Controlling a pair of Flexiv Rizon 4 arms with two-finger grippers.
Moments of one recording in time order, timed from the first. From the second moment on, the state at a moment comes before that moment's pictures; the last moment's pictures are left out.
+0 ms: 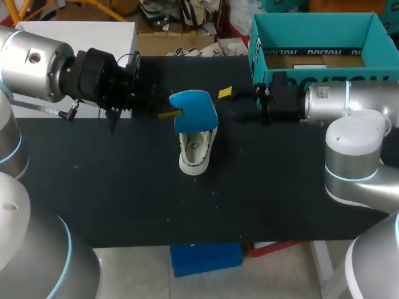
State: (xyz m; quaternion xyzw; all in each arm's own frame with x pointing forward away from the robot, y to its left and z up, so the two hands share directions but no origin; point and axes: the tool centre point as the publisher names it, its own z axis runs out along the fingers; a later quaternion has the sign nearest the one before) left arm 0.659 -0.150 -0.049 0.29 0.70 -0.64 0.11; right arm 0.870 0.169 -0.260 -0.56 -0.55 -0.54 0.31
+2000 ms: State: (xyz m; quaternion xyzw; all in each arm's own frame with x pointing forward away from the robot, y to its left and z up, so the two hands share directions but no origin) left arm 0.557 -0.126 -0.203 0.60 0.47 -0.46 0.44; right arm 0.870 0.169 -0.260 -0.56 -0.55 -0.54 0.31
